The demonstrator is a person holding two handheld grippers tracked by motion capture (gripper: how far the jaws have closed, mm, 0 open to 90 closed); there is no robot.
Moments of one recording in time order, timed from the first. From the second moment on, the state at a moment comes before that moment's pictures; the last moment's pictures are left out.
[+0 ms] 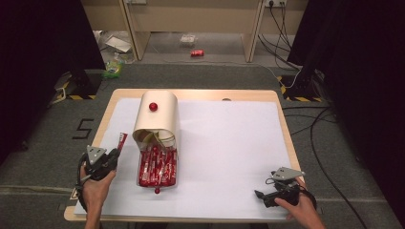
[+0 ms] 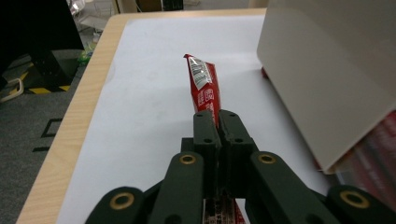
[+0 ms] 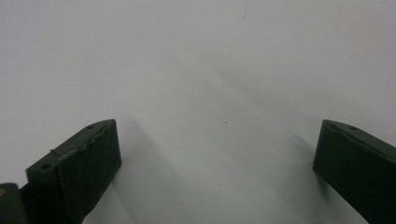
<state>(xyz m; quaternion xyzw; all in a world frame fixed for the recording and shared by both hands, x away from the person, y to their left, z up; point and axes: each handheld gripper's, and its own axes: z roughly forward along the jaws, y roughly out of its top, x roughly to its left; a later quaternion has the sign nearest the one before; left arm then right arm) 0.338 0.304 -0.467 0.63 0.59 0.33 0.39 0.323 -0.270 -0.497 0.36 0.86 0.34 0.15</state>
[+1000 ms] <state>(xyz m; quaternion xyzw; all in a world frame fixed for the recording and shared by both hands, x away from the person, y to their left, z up) 0.362 0.301 -0.495 0.65 0.60 0.30 0.36 0.323 -0.271 -0.497 0.36 0.86 0.34 0.15</state>
